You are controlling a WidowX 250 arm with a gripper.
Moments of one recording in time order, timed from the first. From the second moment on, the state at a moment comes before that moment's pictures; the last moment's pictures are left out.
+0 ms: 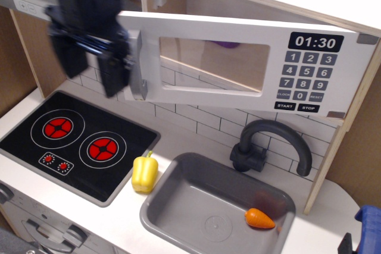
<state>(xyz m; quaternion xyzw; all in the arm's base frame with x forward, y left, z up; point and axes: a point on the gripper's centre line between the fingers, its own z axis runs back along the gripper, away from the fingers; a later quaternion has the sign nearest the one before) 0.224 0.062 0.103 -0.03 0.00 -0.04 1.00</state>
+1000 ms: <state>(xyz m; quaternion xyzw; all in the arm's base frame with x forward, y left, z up) 0.318 0.125 0.085 0.02 -0.05 0.17 0.98</state>
